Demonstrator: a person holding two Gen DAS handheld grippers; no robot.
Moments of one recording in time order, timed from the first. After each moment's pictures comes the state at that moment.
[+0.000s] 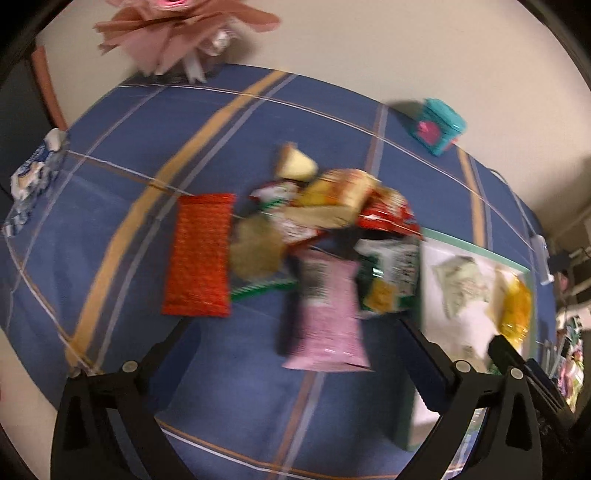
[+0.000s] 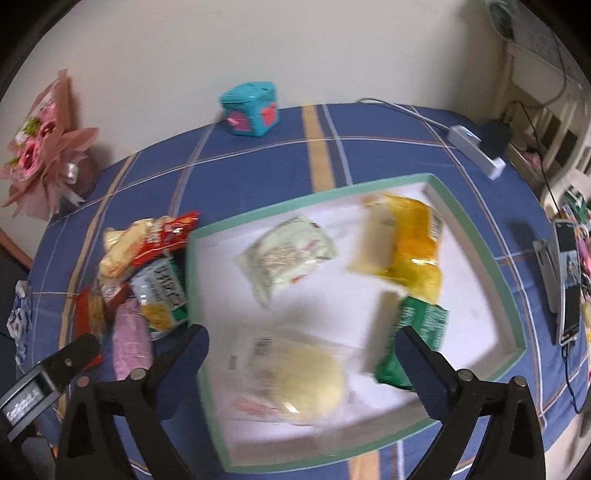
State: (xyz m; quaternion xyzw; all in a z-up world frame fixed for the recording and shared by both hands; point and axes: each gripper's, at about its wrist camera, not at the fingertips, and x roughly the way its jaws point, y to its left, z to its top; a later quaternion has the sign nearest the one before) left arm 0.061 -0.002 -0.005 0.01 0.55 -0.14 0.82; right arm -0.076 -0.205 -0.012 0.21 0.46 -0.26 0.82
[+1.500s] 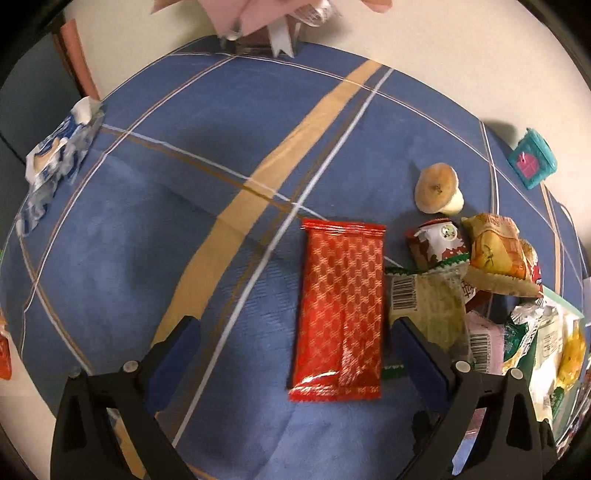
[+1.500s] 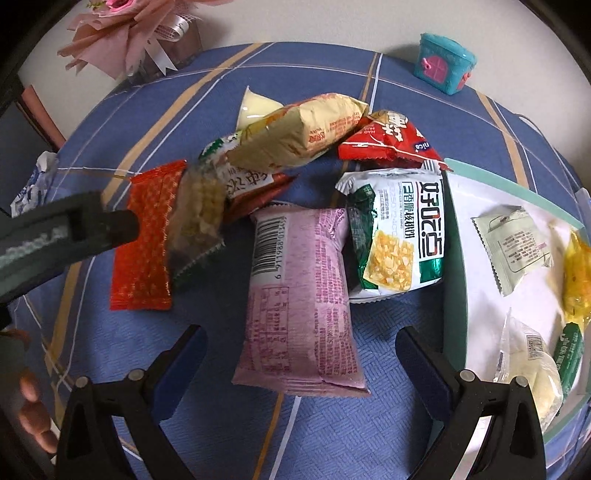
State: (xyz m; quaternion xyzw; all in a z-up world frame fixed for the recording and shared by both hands) left arm 0.135 0.064 -0.058 0.02 0.58 -0.07 0.81; right arm 0.030 -0.062 -0.086 0.10 0.56 -0.12 0.82
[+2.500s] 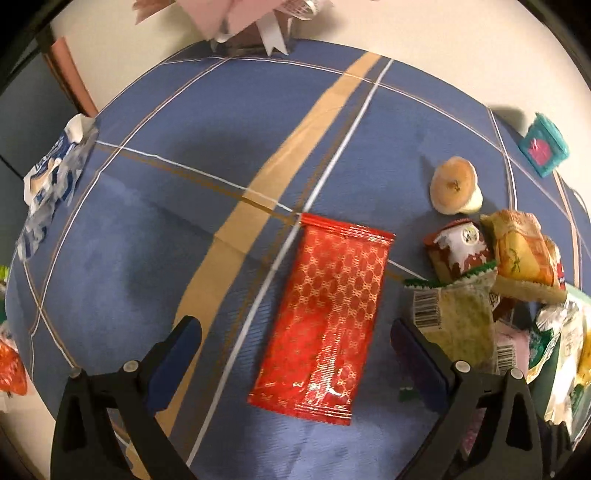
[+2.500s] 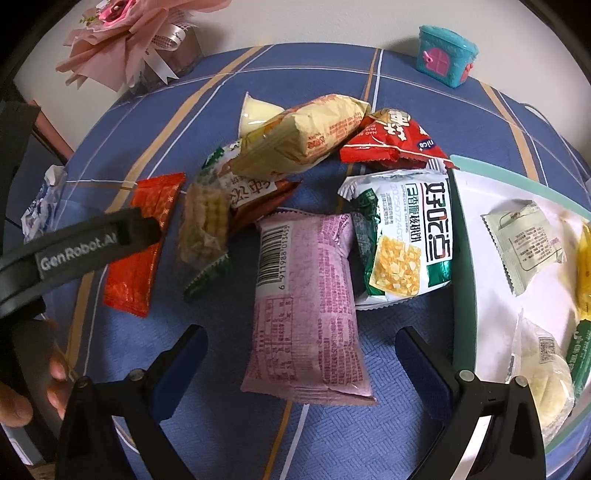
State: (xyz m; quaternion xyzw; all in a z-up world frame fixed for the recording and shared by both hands) left arm 0.149 0.057 -0.073 0.06 0.57 -0.06 0.82; right arm 0.043 -0.081 -0.087 0.14 0.55 -0.10 0.82
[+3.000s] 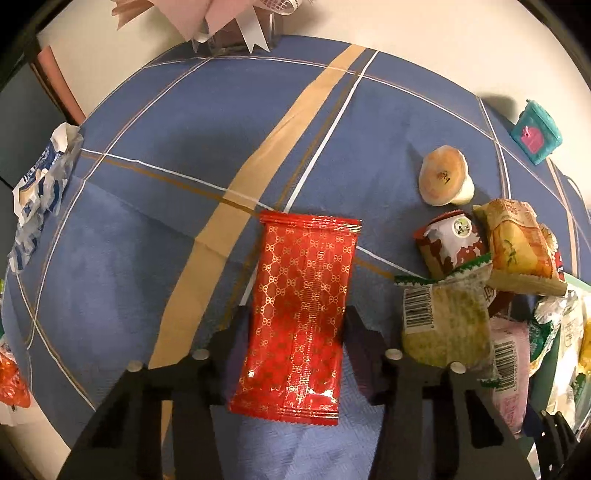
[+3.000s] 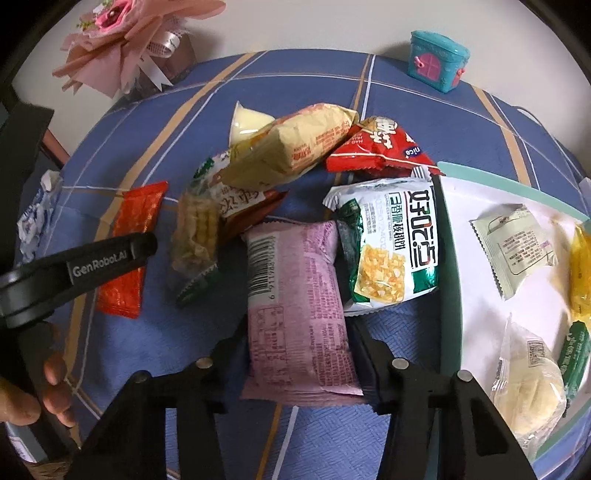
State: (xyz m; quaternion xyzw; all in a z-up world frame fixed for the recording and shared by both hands) left arm 0.156 0.045 -0.081 0.06 0.57 -0.08 0.81; right arm 0.043 -0.091 -0.084 0.13 0.54 -0.11 0.82
